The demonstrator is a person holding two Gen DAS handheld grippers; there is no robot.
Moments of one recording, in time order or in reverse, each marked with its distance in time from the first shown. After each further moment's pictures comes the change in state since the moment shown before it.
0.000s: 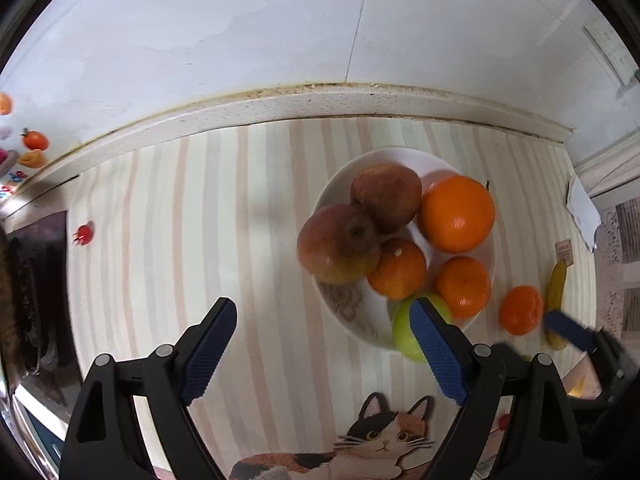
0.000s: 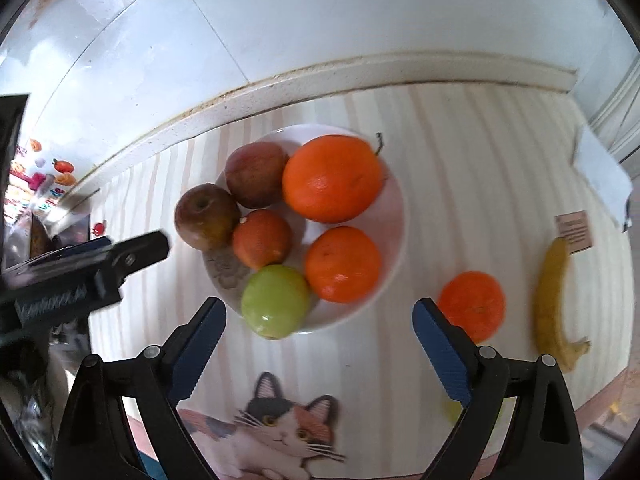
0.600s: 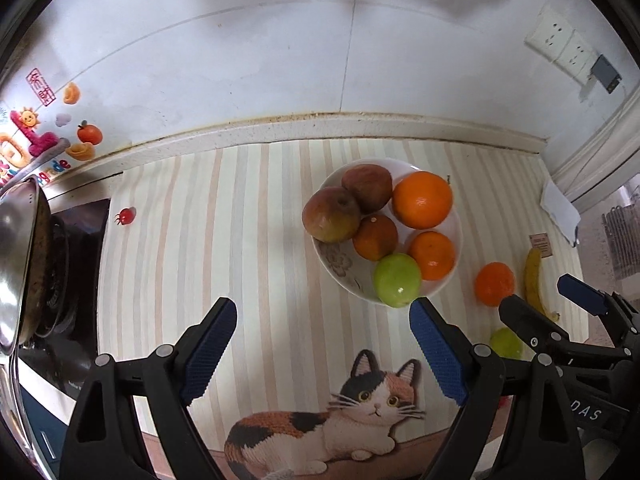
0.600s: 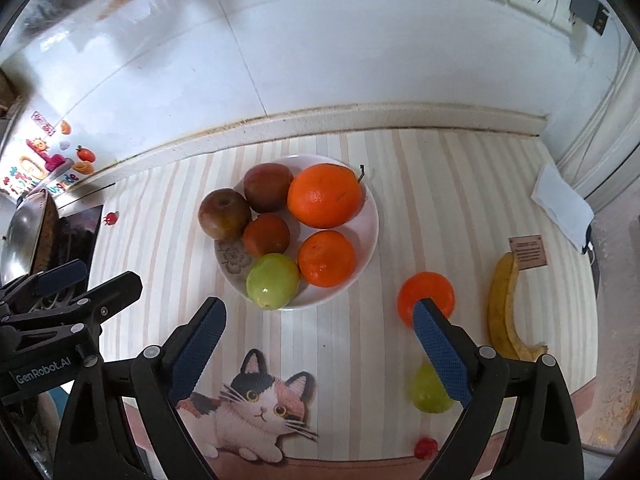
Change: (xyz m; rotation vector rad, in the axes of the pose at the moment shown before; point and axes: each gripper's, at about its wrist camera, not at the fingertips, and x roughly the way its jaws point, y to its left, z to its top) left arm -0.079 -0.011 -0.070 -0.016 -0.158 0.020; right arm -0.086 0.004 -0.044 -0.091 -0.154 -0.033
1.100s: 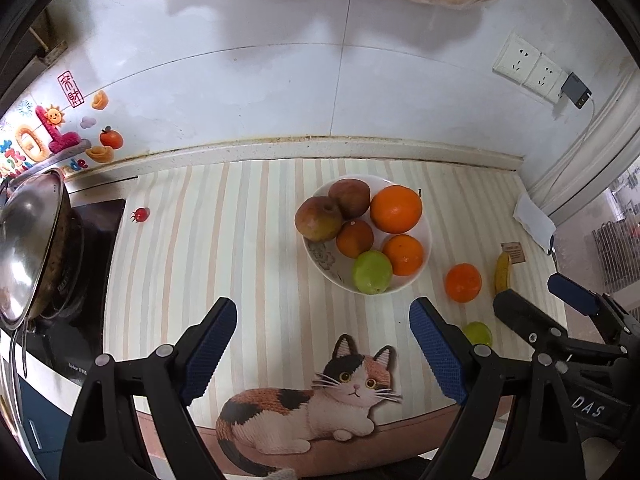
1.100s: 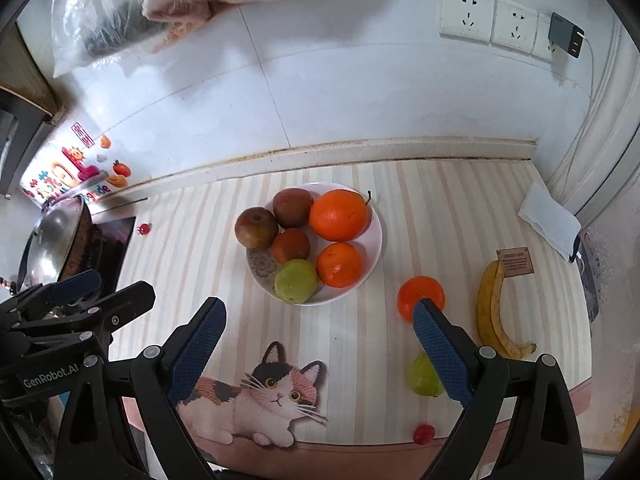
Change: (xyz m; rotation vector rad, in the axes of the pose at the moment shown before) left arm -0.059 -0.011 -0.029 -0.029 -0.084 -0.028; right arm -0.071 -0.003 -0.022 0.001 -0.108 0.065
